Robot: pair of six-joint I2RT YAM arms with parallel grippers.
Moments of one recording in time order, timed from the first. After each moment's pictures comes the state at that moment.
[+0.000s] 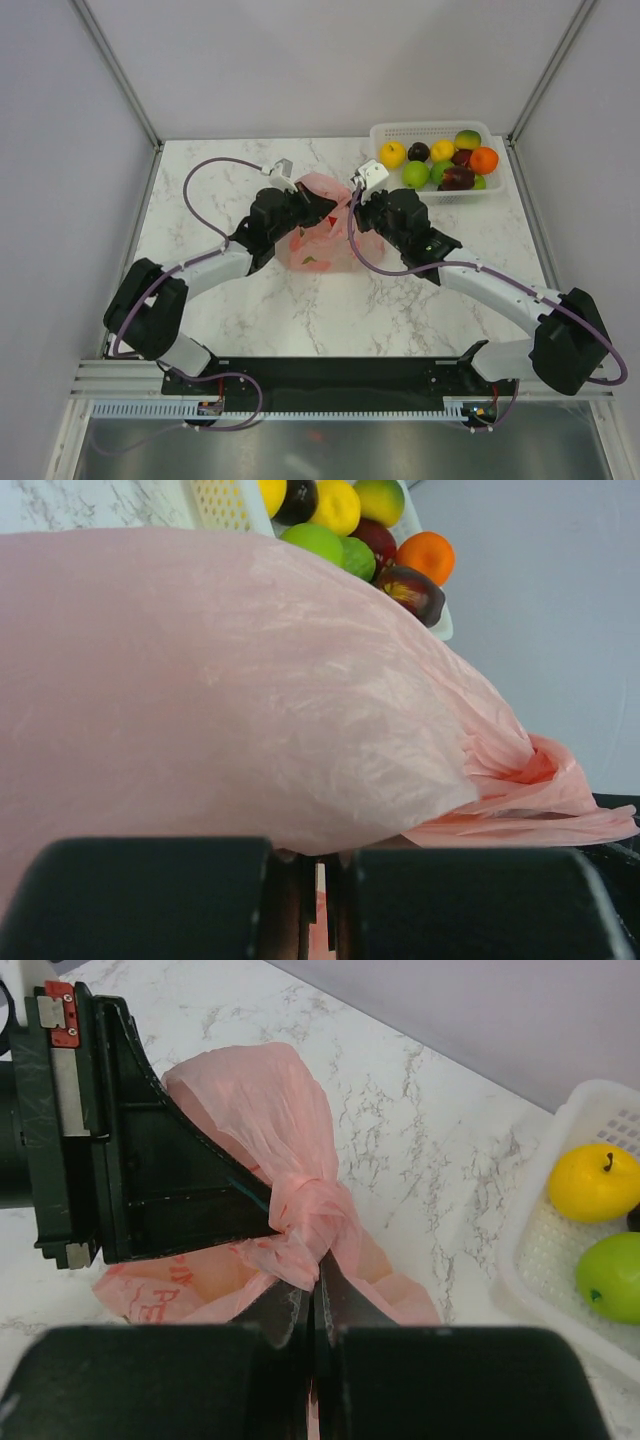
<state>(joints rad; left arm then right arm) -0.58 1.51 0.84 0.48 0.09 -0.82 0.70 1.32 0.92 0.22 0.09 -0.05</state>
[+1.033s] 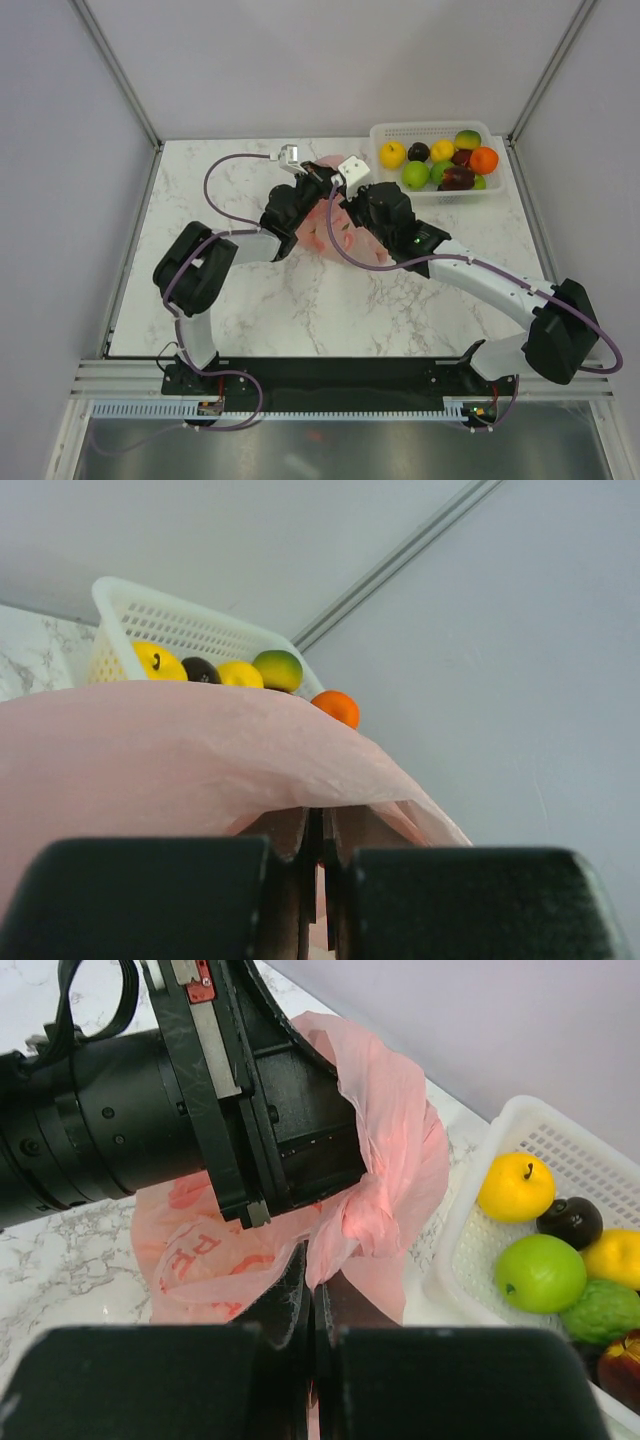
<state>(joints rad) -0.59 1.88 1.00 1.10 0.02 -0.86 0.78 1.39 1.06 0.07 0.26 -0.20</state>
